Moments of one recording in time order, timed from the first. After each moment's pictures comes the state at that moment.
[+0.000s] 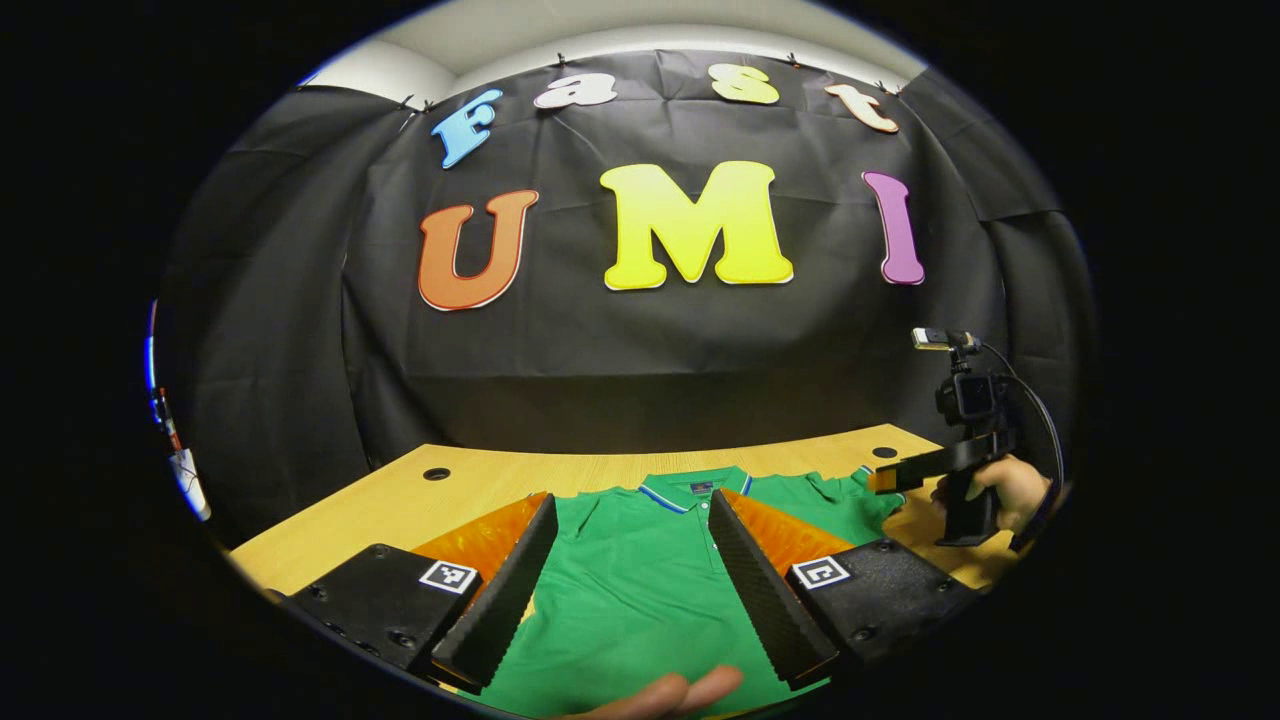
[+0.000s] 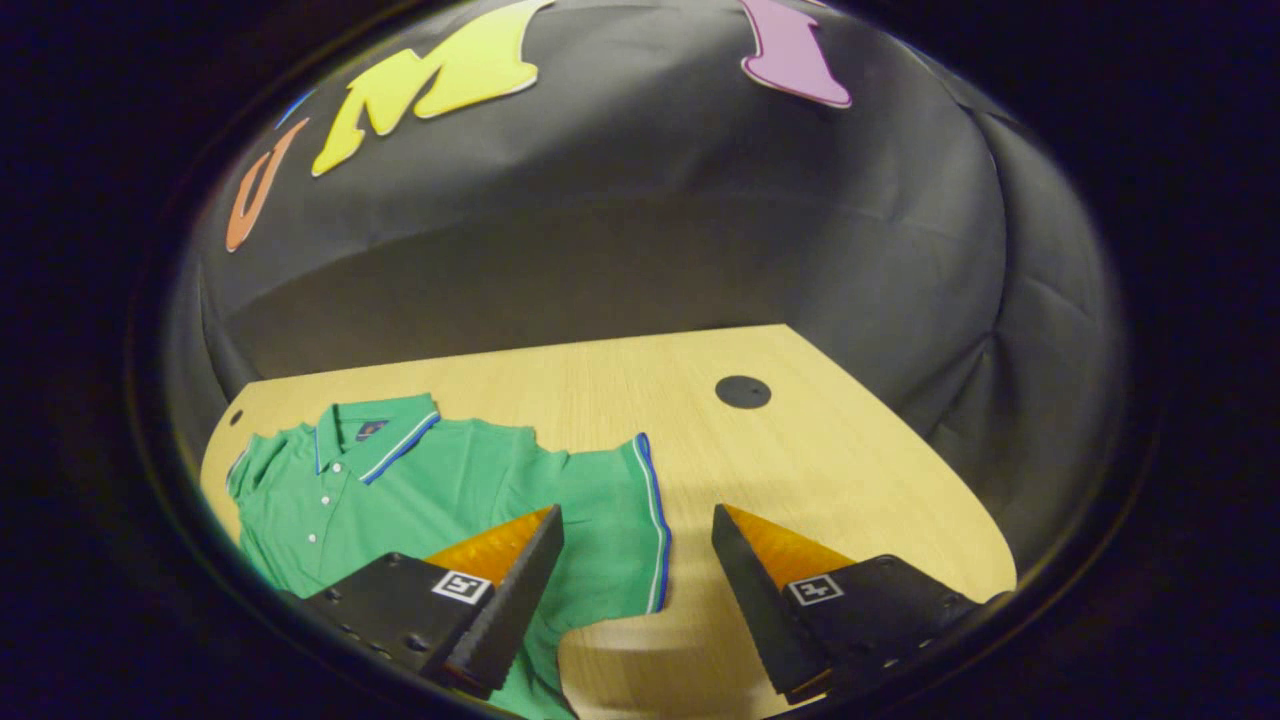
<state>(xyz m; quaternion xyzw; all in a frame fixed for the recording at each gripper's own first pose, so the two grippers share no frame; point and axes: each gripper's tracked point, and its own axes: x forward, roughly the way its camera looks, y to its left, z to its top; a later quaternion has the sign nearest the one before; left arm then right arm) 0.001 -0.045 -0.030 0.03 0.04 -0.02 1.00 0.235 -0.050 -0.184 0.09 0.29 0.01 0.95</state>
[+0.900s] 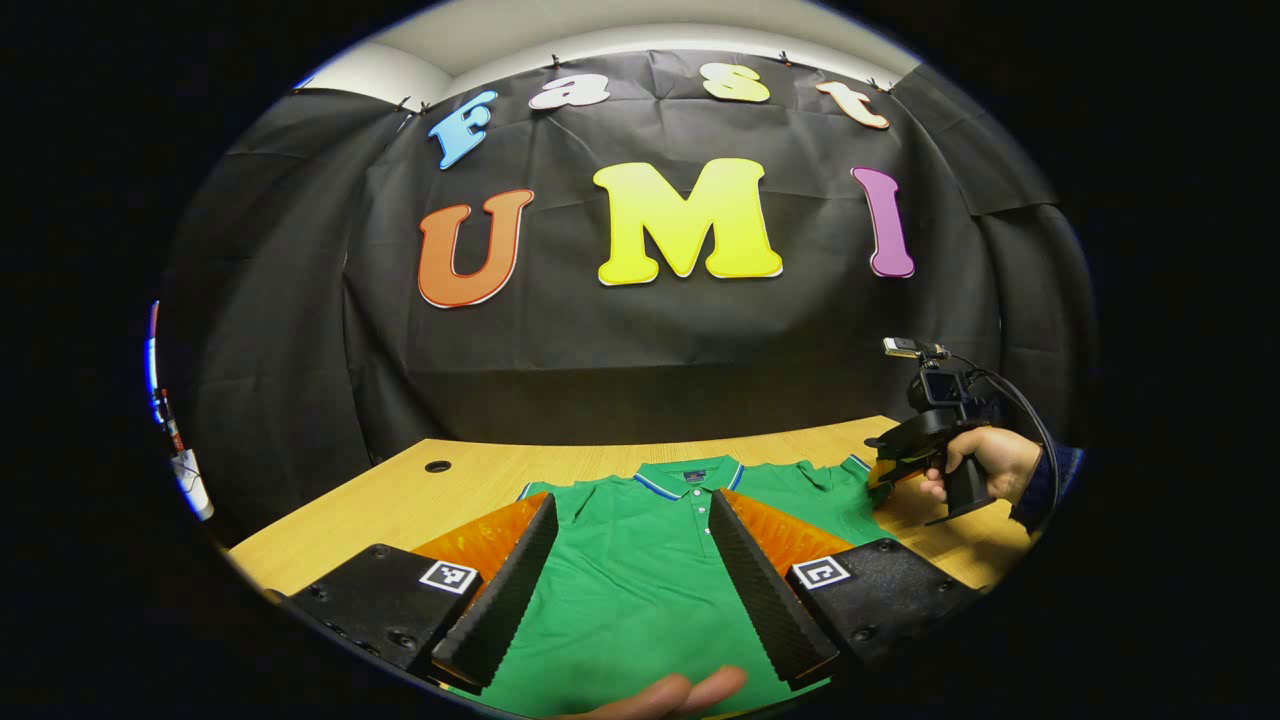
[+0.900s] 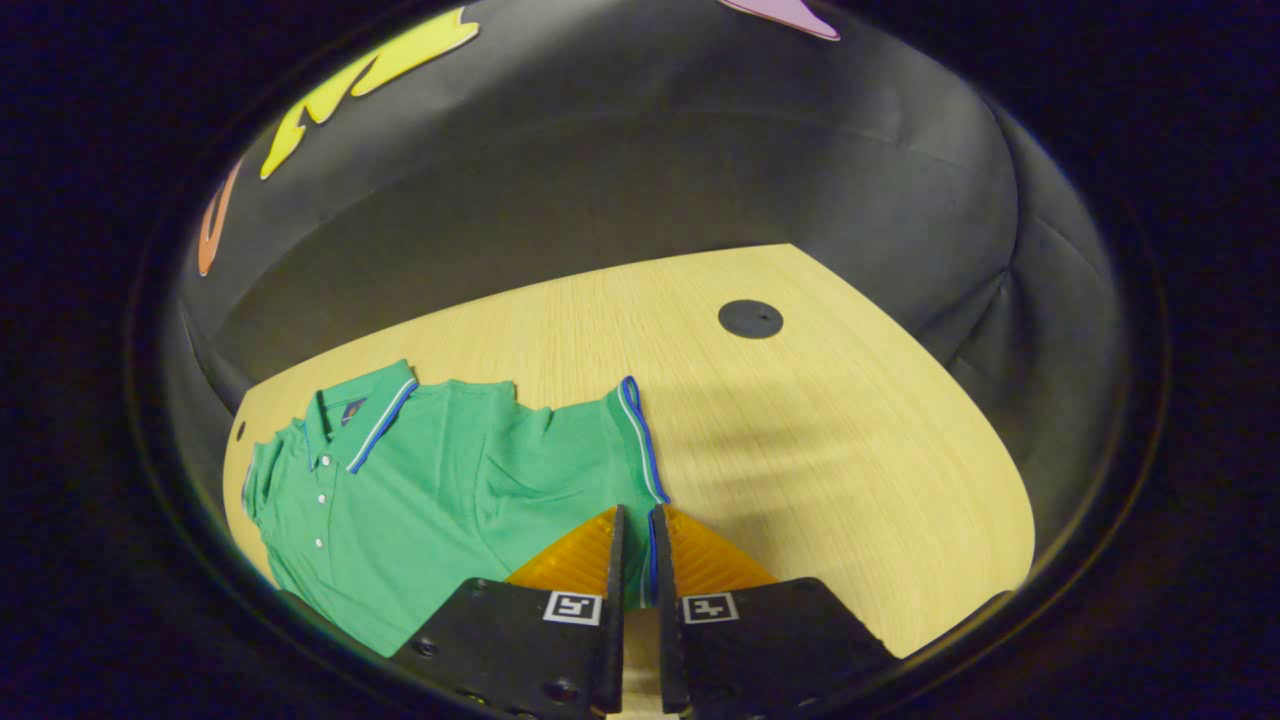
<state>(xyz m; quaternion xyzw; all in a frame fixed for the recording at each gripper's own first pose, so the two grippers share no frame) -0.017 -0.047 -0.042 0.02 0.04 -0.02 1.00 0.231 -0.045 -0.211 0.10 0.38 0.01 0.92</state>
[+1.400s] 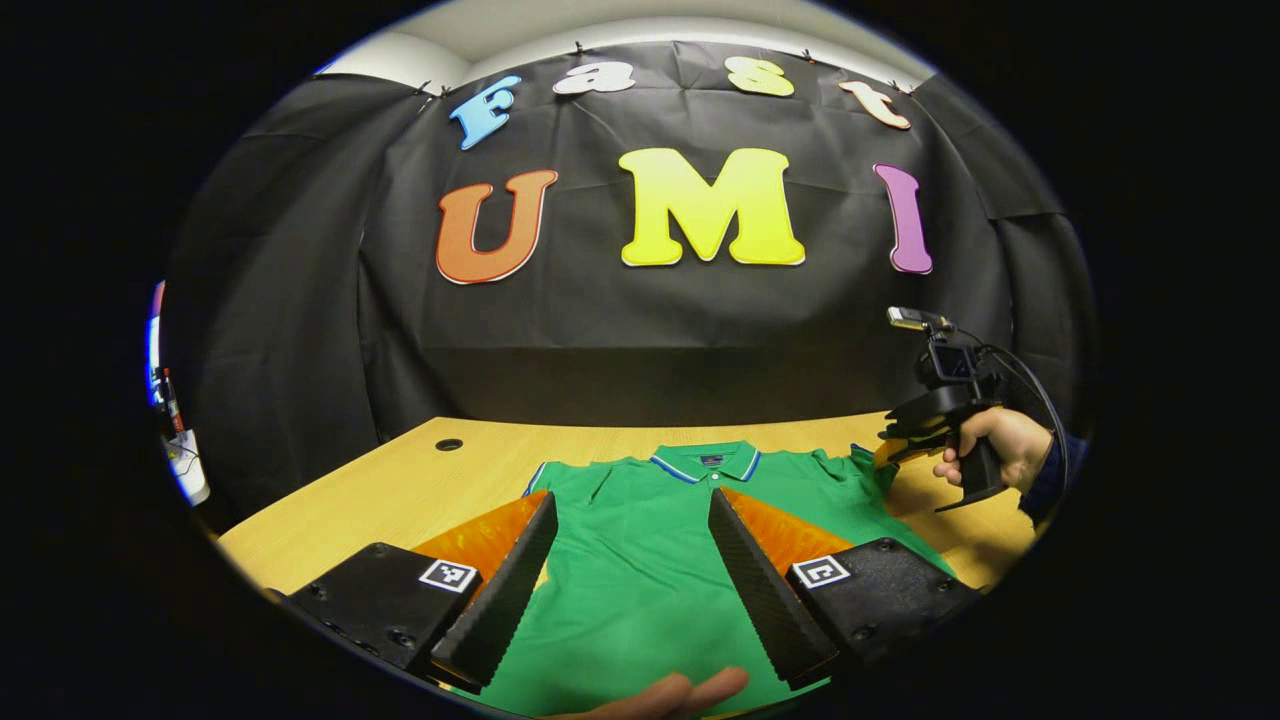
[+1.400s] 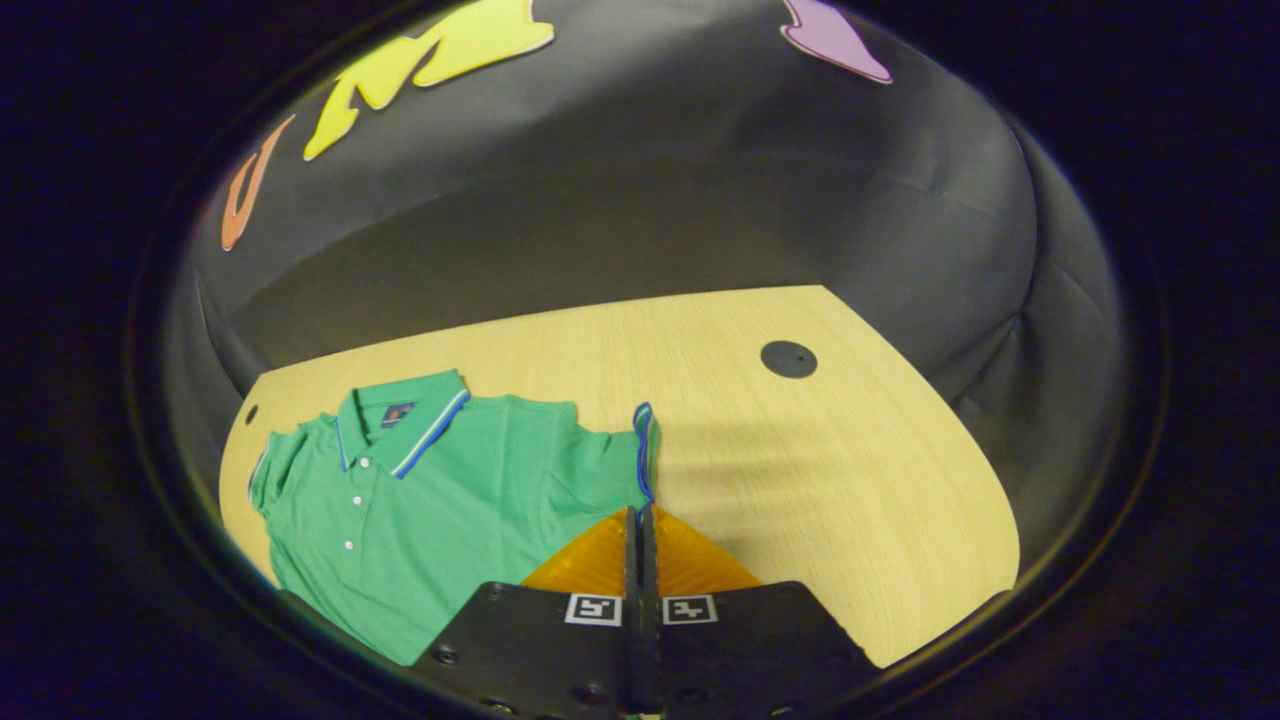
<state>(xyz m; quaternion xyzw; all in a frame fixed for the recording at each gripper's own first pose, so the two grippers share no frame) -0.016 -0.019 -0.061 0.01 0.06 0.00 1.00 0.225 -0.005 -0.169 0.07 0.34 0.04 0.94</state>
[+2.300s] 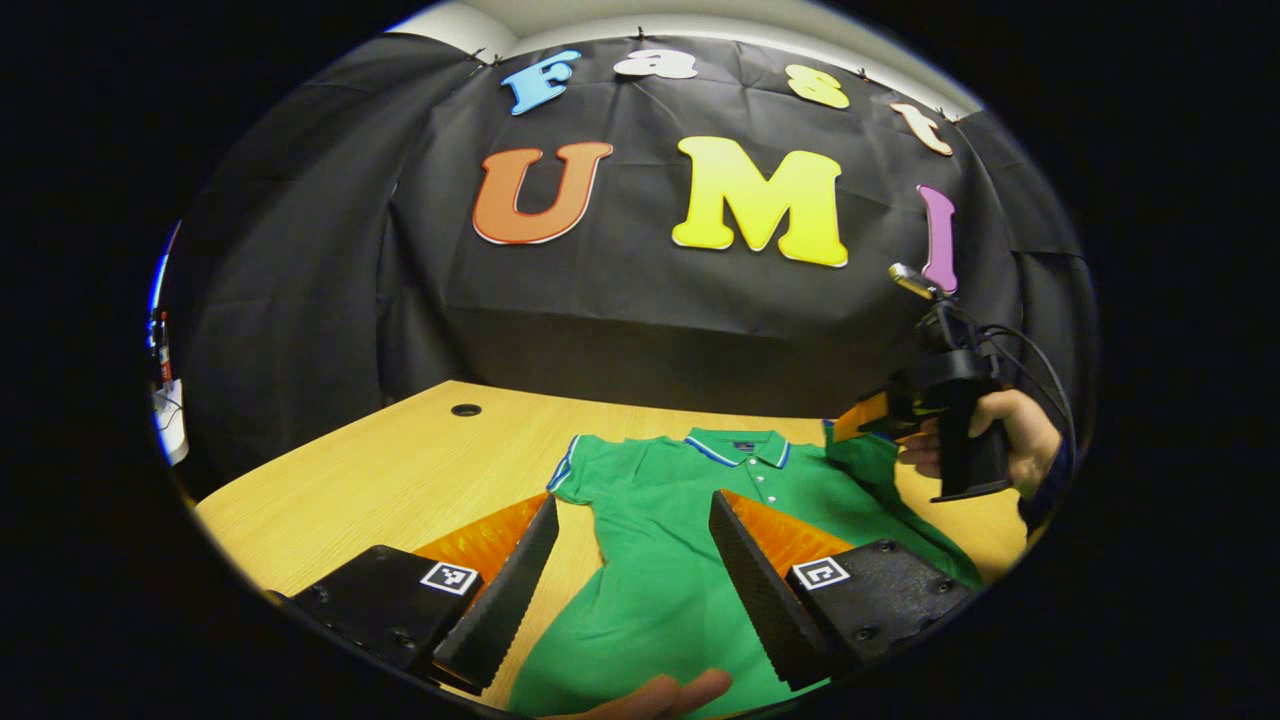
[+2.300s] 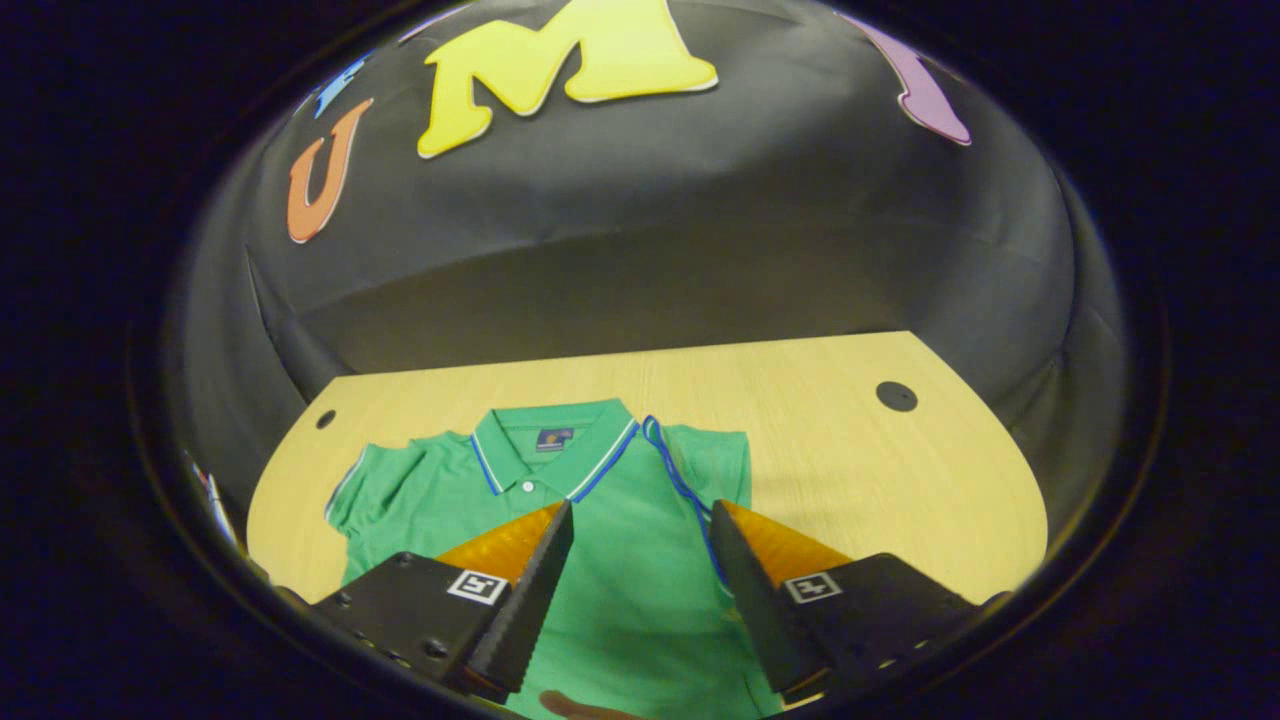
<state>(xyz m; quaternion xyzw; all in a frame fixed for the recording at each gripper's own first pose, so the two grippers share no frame) -0.003 0.049 -0.096 -0.05 0.09 0.00 0.99 0.187 0.096 -0.104 0.08 0.28 0.12 0.95</state>
